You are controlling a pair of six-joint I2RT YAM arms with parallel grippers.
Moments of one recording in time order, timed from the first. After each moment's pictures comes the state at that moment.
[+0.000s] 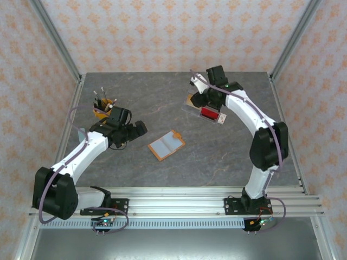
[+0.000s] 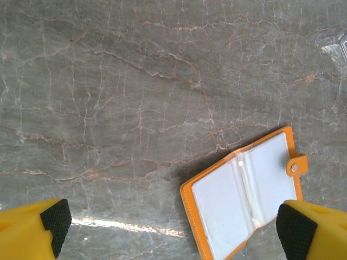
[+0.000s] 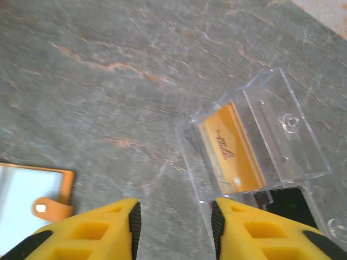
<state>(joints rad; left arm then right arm) -0.25 1.26 0.87 -0.66 0.08 -0.77 0.37 1.79 1.59 -0.66 -0.25 -0.31</state>
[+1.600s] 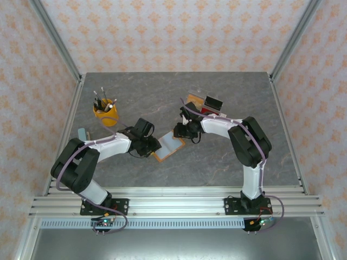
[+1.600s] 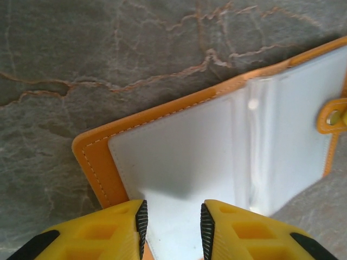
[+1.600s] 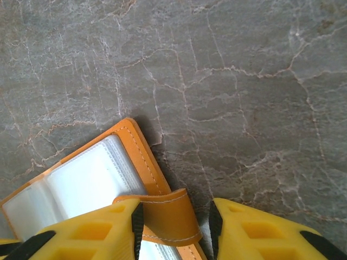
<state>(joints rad) -0.47 1.57 0.77 -0.34 0.23 -1.06 0.60 1.95 1.24 -0.40 -0.27 0.56</state>
